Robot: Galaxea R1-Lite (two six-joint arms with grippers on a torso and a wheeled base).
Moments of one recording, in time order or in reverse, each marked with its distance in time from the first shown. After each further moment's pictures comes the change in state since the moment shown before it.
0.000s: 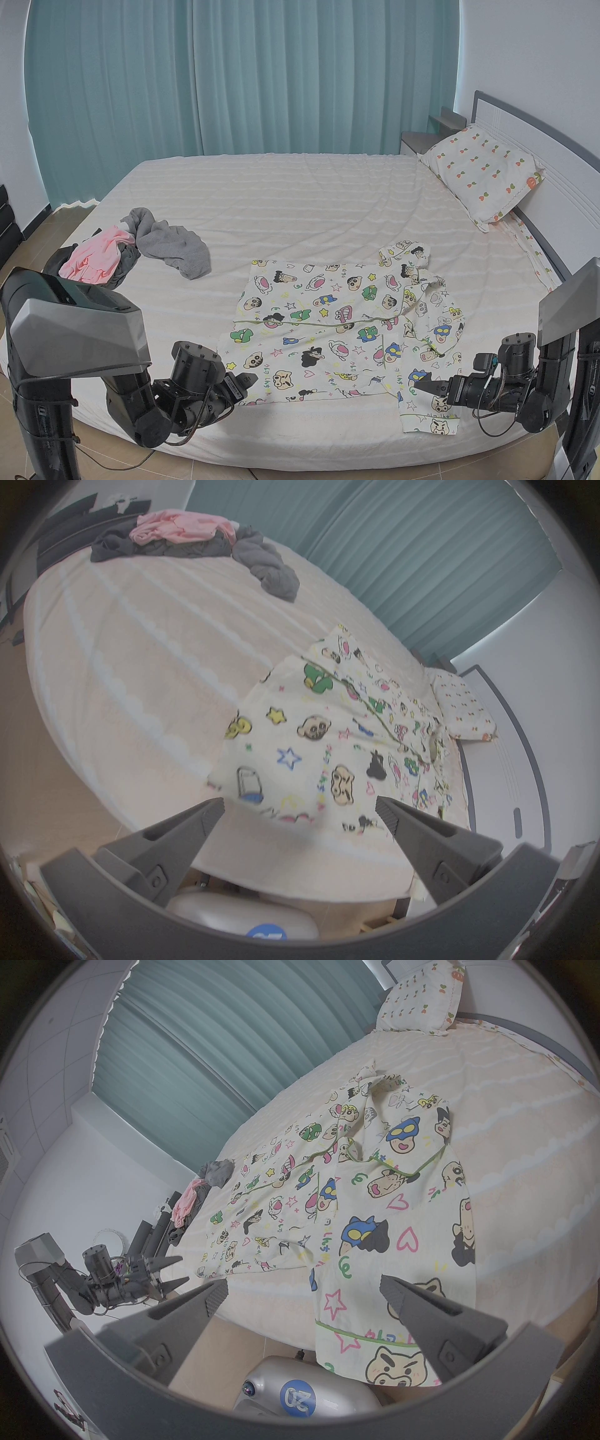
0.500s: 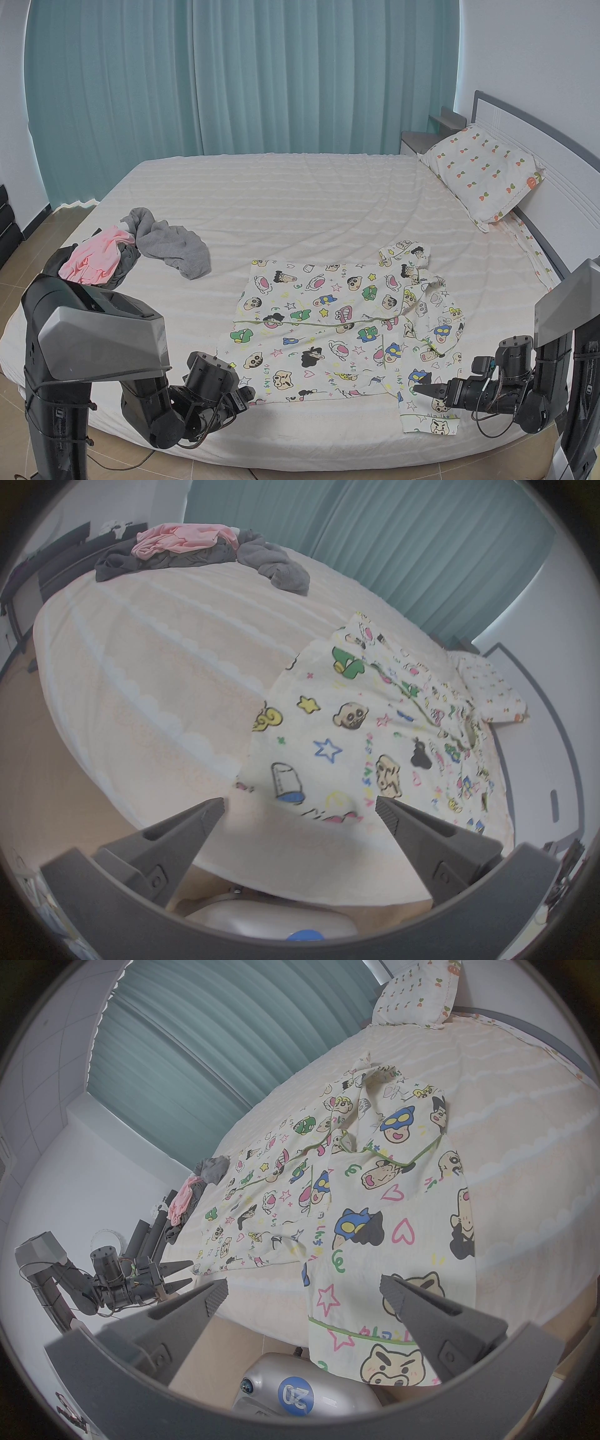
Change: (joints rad) left arm -0.018 0.068 -0.030 0.099 0.077 0.077; right arm -0.002 0.028 -0.003 0.000 0.000 0.000
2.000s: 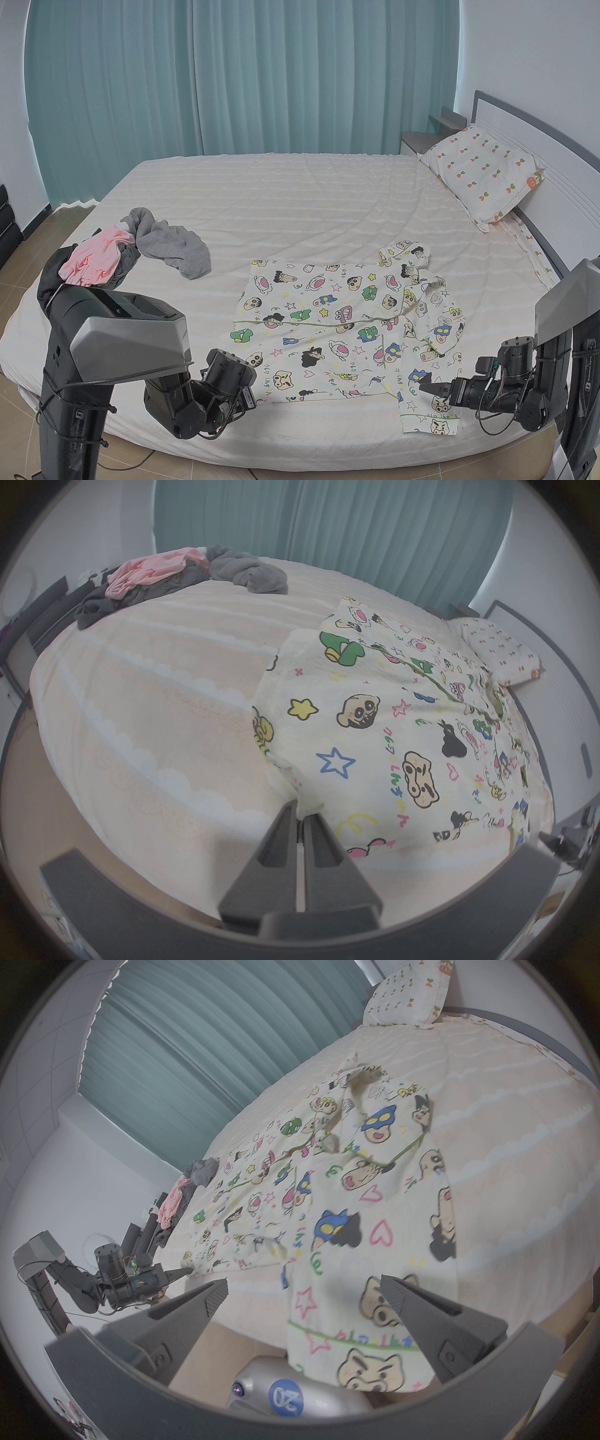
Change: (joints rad) left arm -0.004 0.098 -0.170 0.105 0.092 0.114; right arm -0.067 0.040 -0.017 0.000 -0.020 -0.041
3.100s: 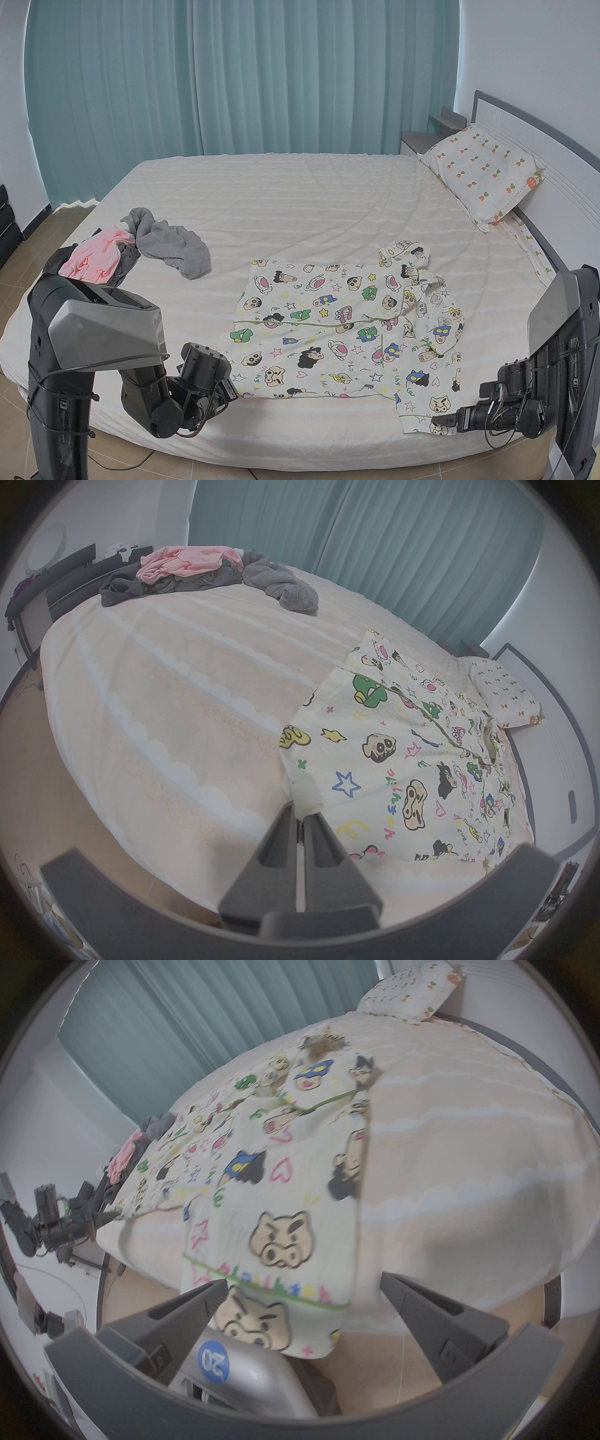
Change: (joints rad) left arm 0.075 -0.058 0.115 -0.125 -0.026 -0.043; right arm -0.045 0.159 0.090 -0.001 -0.090 -0.274
